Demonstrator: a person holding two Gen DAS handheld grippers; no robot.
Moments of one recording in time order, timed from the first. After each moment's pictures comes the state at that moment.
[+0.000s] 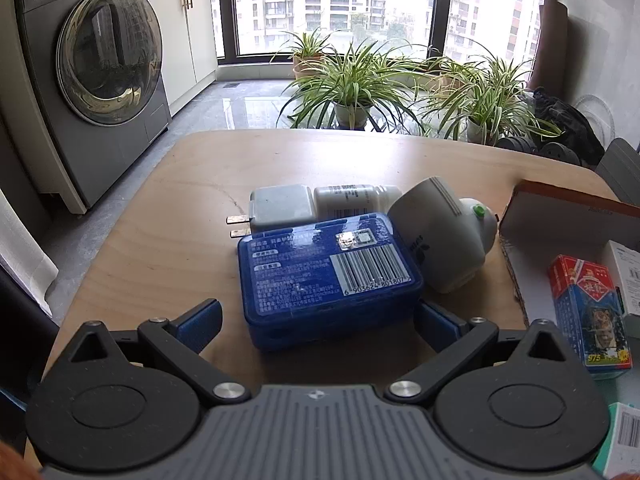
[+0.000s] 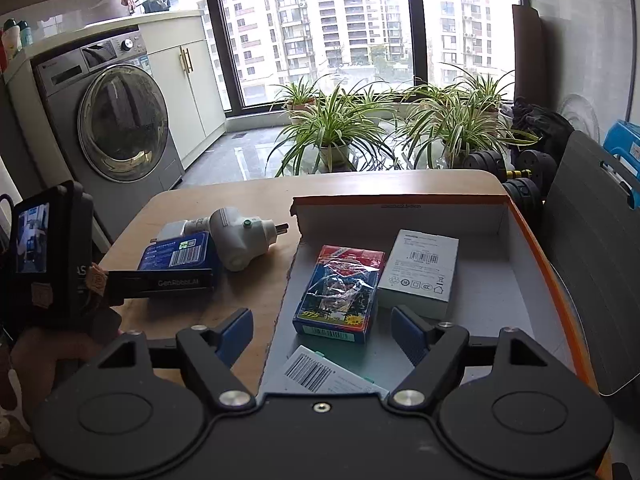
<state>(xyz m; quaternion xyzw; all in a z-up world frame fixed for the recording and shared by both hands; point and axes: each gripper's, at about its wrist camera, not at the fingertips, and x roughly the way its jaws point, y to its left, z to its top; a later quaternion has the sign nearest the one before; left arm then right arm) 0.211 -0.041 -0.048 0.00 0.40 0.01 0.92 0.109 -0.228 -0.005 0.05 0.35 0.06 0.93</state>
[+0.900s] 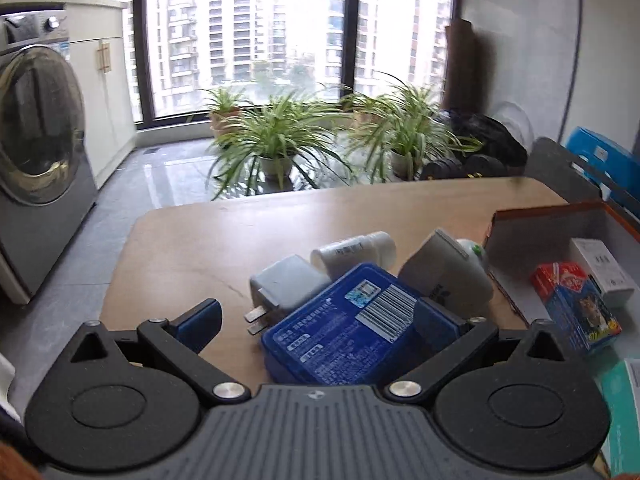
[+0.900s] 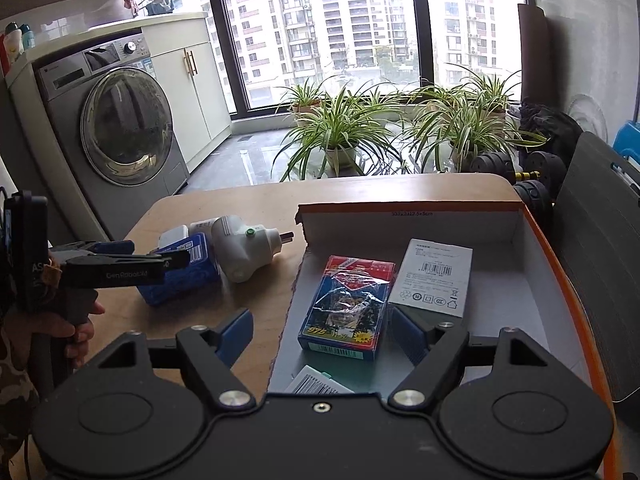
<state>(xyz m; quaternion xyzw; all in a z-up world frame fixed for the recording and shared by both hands) 0.226 -0.010 -0.036 0.05 0.32 -0.17 0.93 0.119 -0.232 -0.008 0.06 0.35 0.07 0.93</state>
